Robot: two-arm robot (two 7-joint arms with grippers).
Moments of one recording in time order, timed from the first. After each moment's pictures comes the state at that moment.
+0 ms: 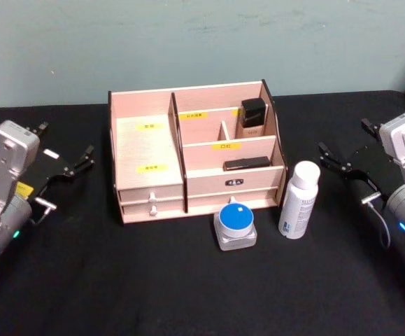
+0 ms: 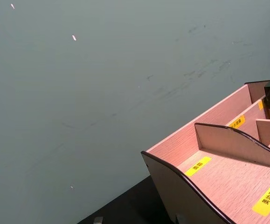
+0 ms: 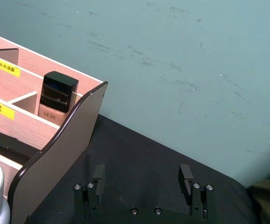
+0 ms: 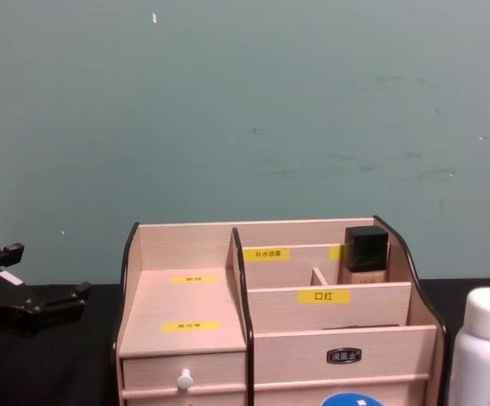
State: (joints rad) left arm -0.20 0.60 0.45 -1.41 -0.25 -0.12 0.03; right arm 0.20 0.60 -0.45 -1.41 0.25 -0.12 -0.03
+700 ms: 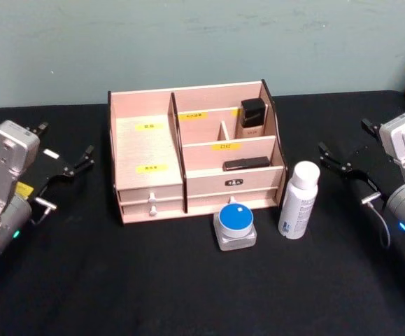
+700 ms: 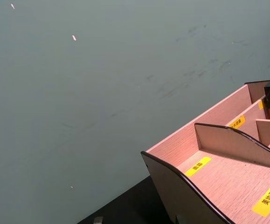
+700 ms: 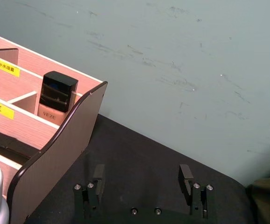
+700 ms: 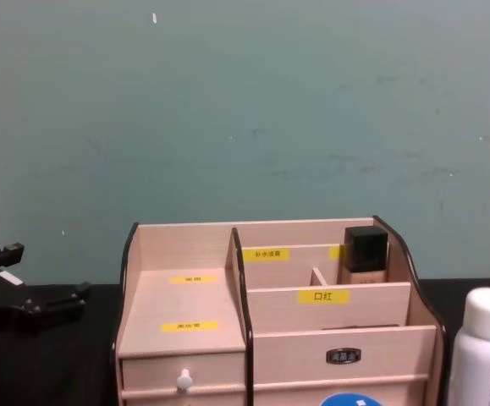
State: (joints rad) left arm -0.20 0.60 0.45 -1.41 -0.25 -0.12 0.03; right arm 0.20 0.60 -0.45 -1.41 0.25 -0.12 -0.03
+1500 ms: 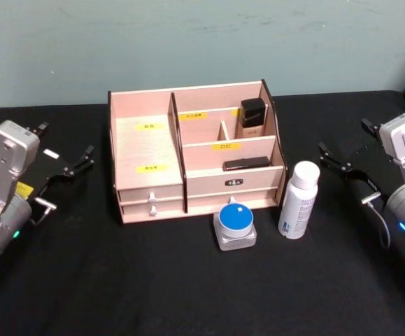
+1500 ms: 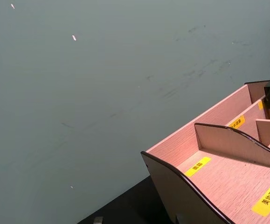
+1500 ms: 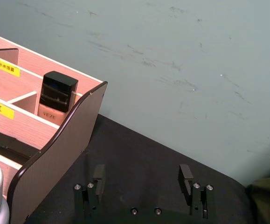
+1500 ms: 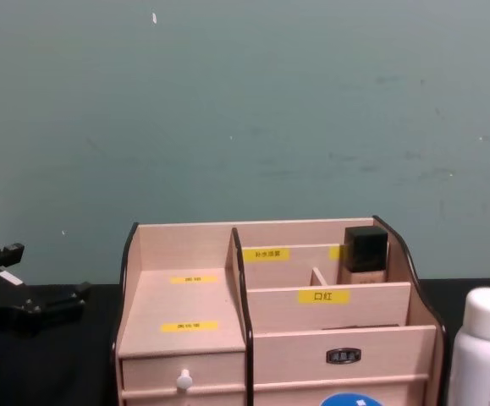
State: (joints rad) left arm -0.20 0.60 0.45 -1.41 -0.25 -0.12 0.03; right arm 0.20 0.60 -0.45 -1.41 0.25 -0.12 -0.03
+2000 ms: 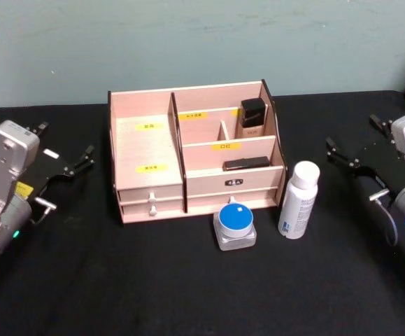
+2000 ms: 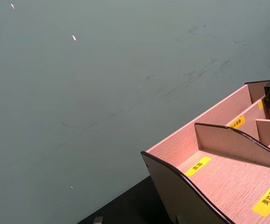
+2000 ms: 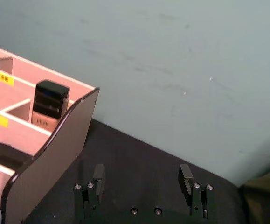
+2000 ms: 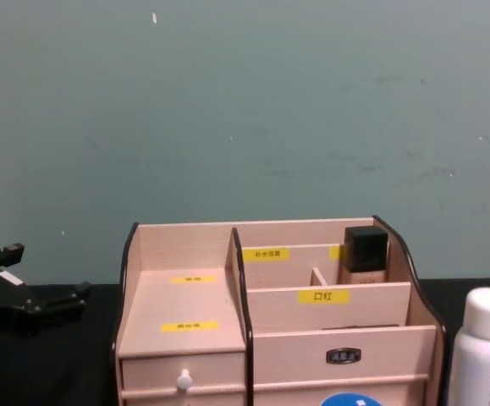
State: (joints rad) left arm -0.20 0.60 0.45 -1.41 -0.25 -0.12 0.03; right arm 0.17 0.61 -0.41 -1.44 0.27 -0.12 -0.02
